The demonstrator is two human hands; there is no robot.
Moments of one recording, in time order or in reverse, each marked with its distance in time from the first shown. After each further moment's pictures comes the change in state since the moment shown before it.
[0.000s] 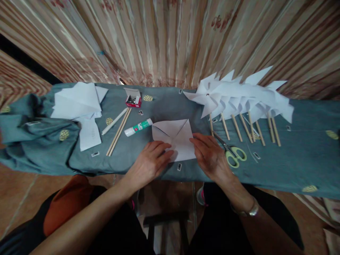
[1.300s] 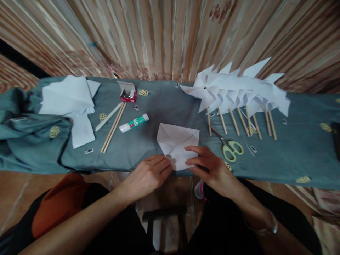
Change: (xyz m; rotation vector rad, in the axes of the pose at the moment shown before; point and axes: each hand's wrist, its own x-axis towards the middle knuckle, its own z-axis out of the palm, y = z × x) left_hand -0.014 0.029 0.002 -0.019 -0.140 0.161; right_hand -0.034 -0.014 -0.026 0.433 -0.262 0.026
